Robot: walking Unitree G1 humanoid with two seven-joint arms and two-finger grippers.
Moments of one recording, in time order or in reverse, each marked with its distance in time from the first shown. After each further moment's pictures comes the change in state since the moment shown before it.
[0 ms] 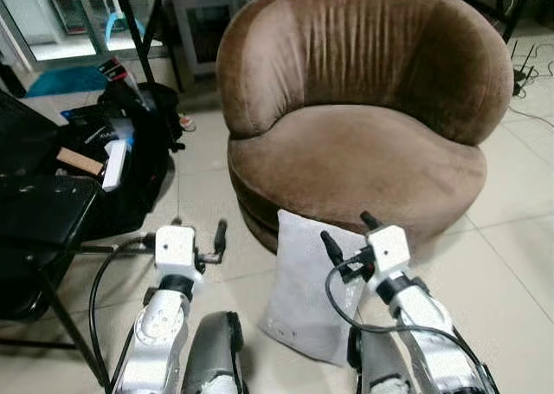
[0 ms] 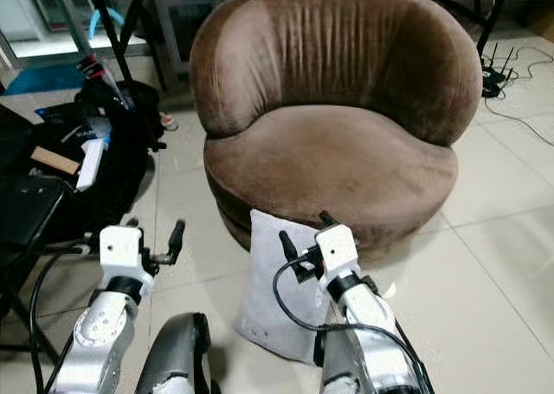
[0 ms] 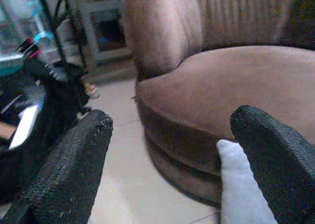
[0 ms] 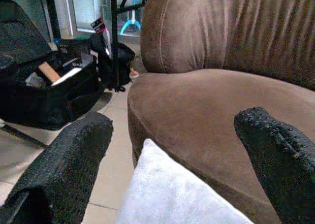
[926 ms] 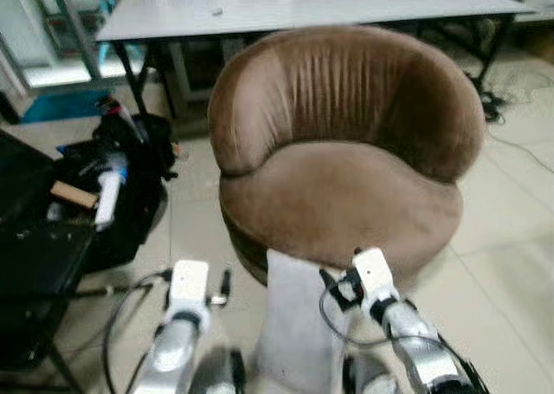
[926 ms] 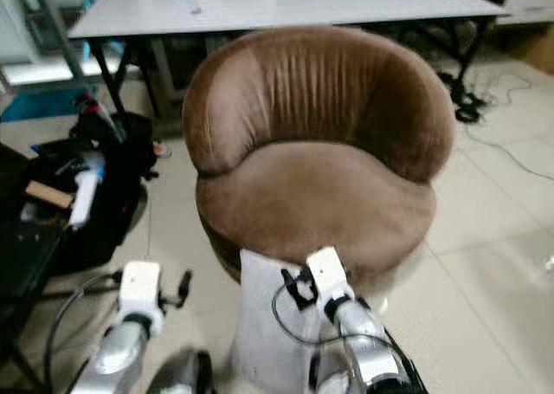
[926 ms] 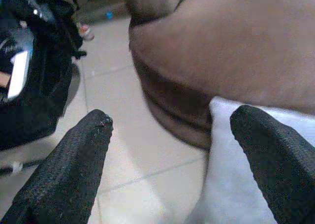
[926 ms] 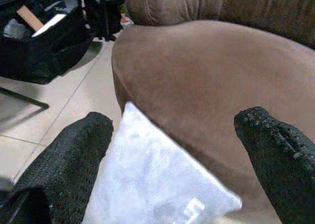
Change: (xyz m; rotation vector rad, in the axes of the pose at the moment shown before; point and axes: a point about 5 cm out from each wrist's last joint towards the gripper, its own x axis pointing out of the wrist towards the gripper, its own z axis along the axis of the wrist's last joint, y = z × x) left arm -0.024 -0.006 -0.065 -0.001 0.372 0.049; right arm -0.002 0.006 -0.061 0.005 0.304 0.037
